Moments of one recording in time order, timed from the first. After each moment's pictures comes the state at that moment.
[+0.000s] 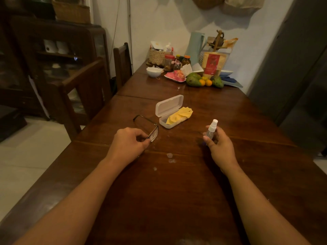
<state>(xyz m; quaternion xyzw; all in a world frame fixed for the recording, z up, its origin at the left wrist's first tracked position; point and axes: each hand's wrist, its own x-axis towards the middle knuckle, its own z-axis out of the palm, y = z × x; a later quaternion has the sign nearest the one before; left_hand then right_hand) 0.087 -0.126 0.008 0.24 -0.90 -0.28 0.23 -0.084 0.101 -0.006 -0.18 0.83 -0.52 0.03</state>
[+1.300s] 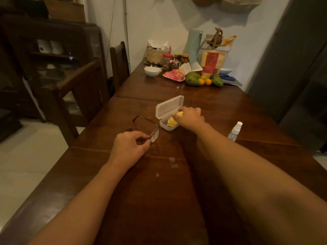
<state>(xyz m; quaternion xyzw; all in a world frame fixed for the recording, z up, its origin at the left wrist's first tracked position) 0.078 -0.132 0.001 0.22 -0.88 -0.29 0.29 -0.145 -0.030 0.035 -0.26 0.95 -0.17 0.07</state>
